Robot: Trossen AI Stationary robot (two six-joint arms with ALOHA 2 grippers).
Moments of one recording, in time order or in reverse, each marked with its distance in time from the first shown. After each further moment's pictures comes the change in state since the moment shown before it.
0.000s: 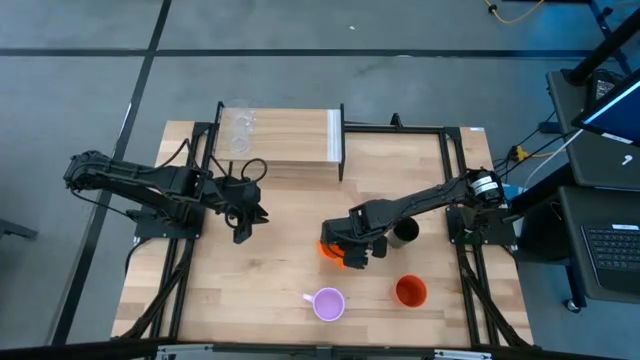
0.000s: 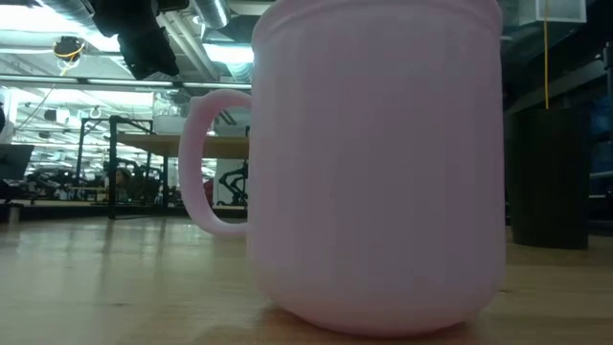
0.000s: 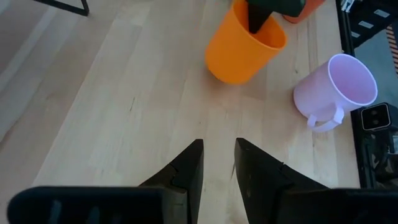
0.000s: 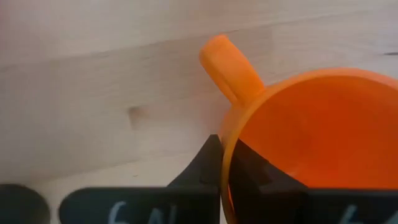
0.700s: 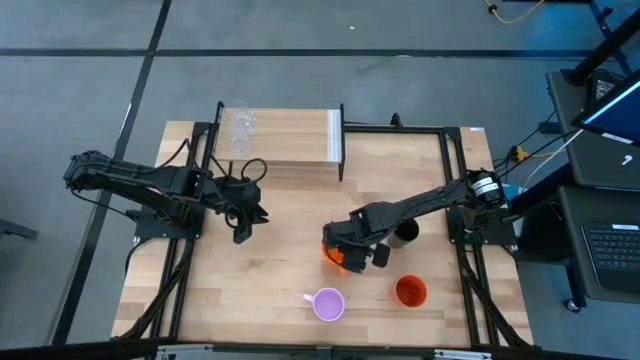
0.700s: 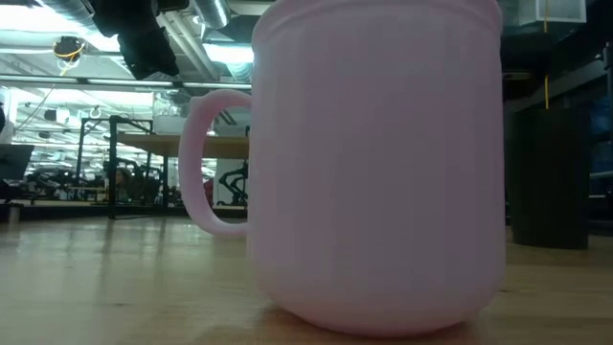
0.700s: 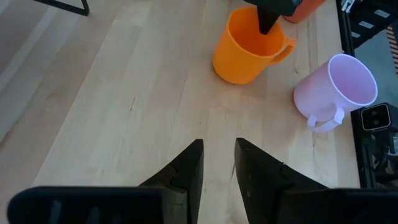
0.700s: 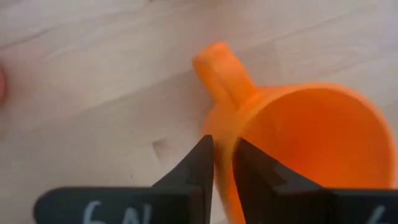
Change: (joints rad) left arm 0.000 0.000 0.000 0.000 -0.001 0.000; right arm 0.021 0.000 0.000 0.000 -0.066 0.230
